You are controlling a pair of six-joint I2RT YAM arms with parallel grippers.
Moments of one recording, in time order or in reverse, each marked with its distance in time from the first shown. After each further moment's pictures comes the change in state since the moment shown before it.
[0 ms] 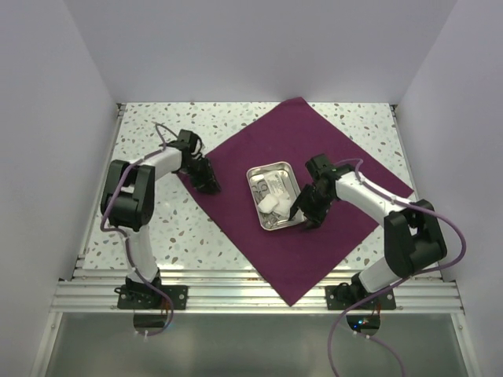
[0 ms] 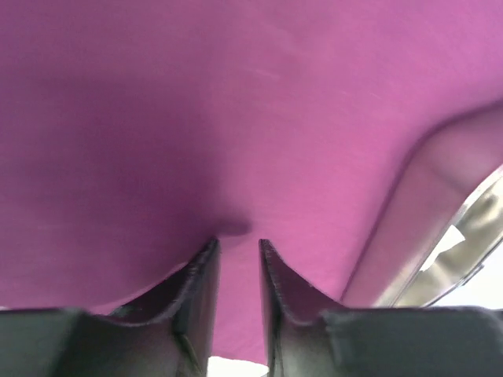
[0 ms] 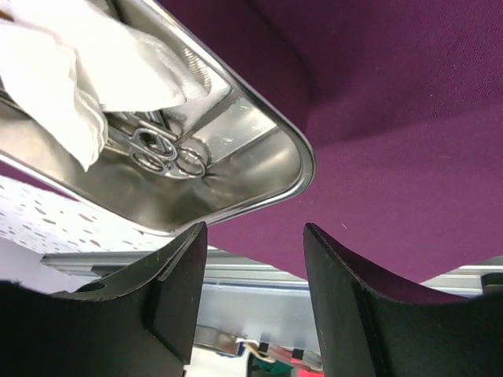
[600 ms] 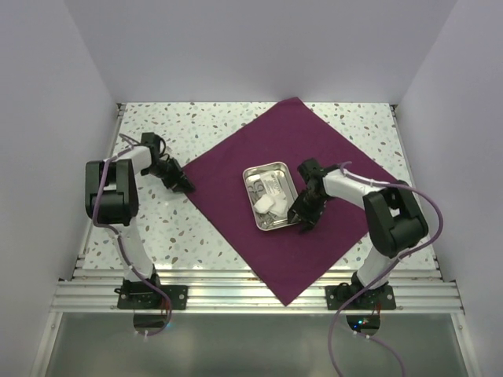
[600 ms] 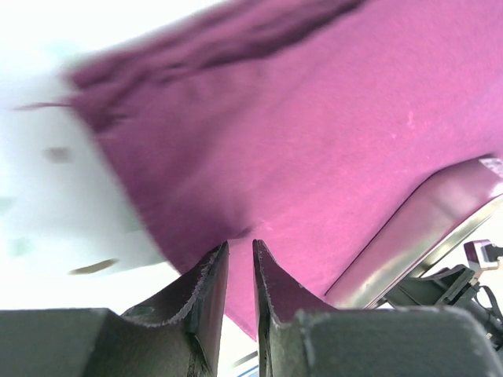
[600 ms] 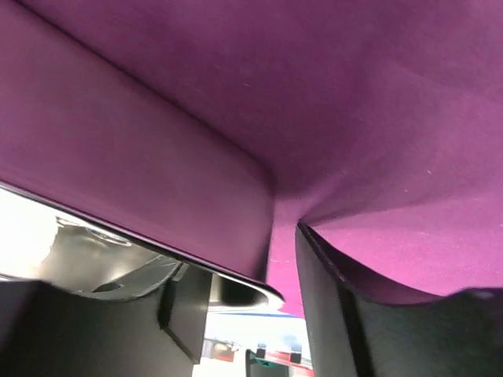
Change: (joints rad) left arm 0.286 0.027 -0.011 -0.078 0.097 0.041; right arm 0.010 0.177 -0.001 0.076 0.022 0.011
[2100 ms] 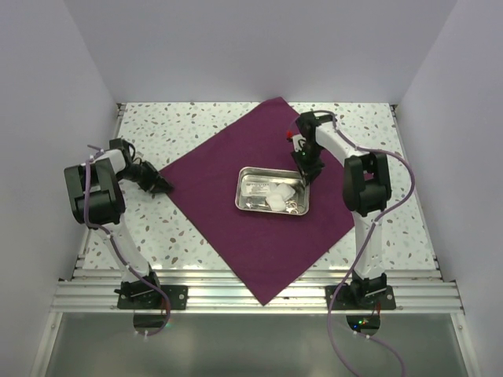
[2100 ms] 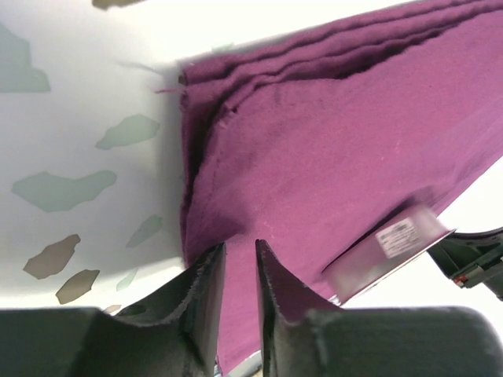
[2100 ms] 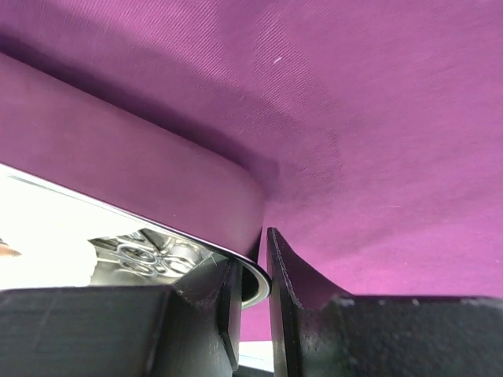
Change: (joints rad) left arm 0.239 0.027 0.014 -0.046 0.066 0.027; right arm -0.133 0.503 0.849 -0.355 0.136 -1.101
